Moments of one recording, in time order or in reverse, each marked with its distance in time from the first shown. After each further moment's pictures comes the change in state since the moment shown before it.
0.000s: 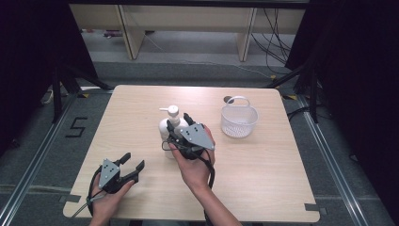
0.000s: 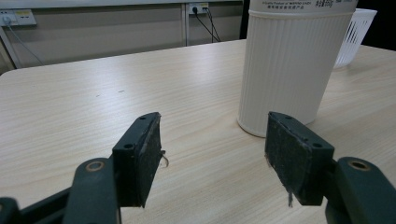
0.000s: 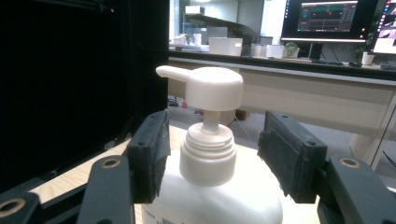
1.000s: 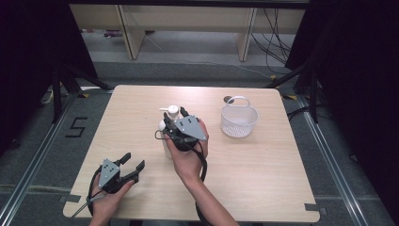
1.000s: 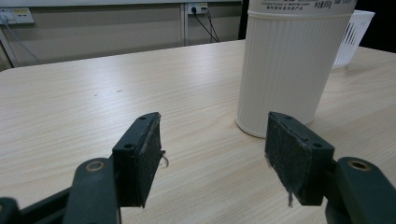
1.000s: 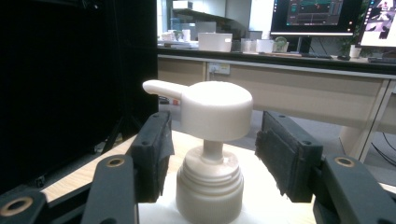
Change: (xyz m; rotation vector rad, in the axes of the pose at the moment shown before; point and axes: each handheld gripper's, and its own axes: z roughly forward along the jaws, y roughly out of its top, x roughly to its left) left arm 0.001 0.000 0.000 0.002 -0.006 -0.008; right arm 0.006 0.007 0.025 0.007 -0.057 0.022
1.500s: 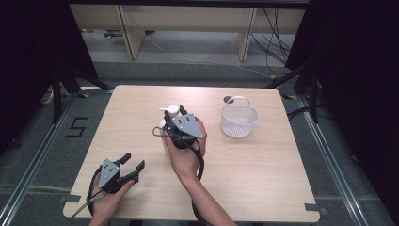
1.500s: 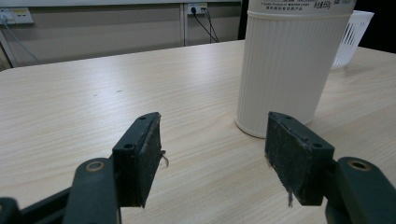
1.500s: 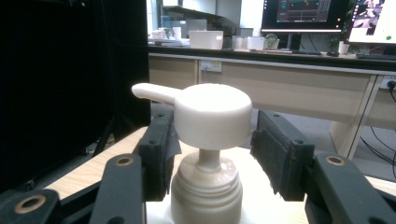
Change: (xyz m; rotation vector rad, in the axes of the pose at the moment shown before) left arm 0.000 0.000 0.000 -0.002 -0.004 0.000; right arm 0.003 0.001 0.007 0.005 -0.037 0.002
